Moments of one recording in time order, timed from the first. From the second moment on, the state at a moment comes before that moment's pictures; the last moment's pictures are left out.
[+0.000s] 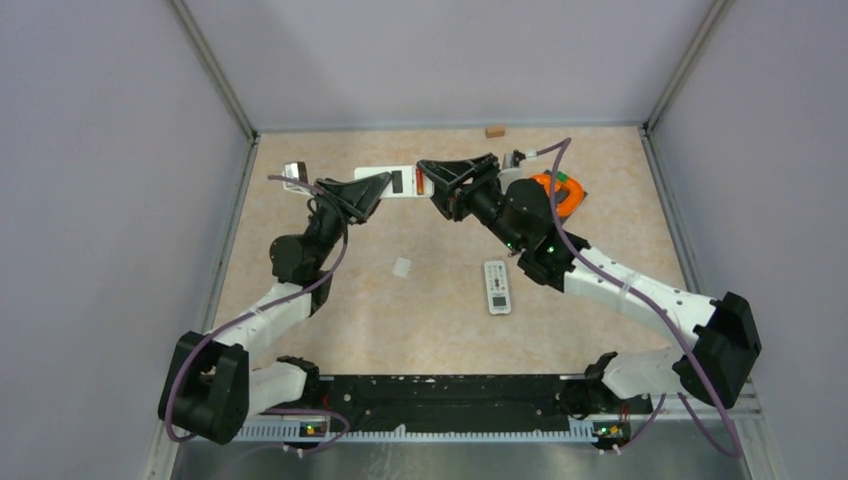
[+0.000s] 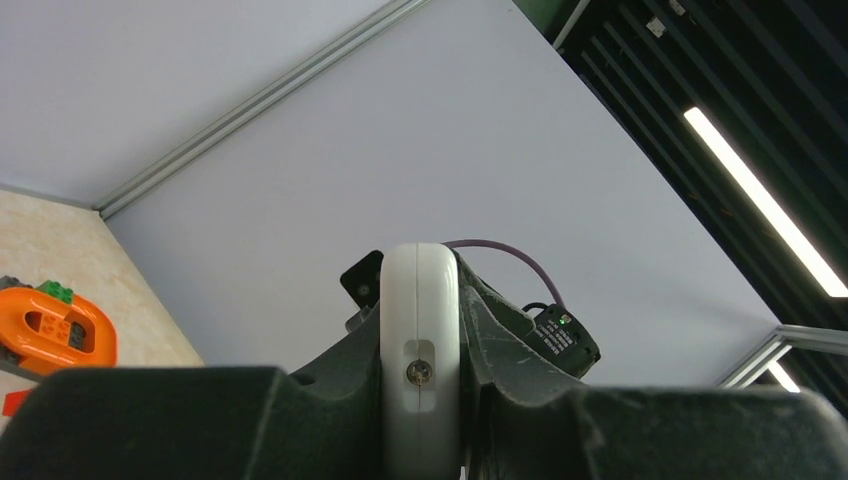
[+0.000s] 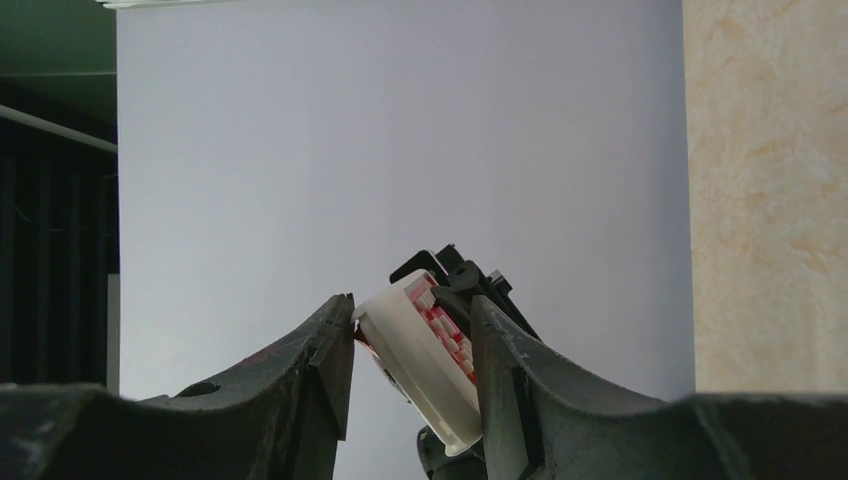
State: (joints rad) left arm -0.33 1.17 0.52 1.31 0.35 -1.44; right arm 0.86 1.29 1.06 0.31 0.16 1.60
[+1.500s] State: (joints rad) left arm -0.33 1.05 0.66 0.75 0.38 -1.48; right arm 0.84 1.27 1.05 0.26 0.19 1.15
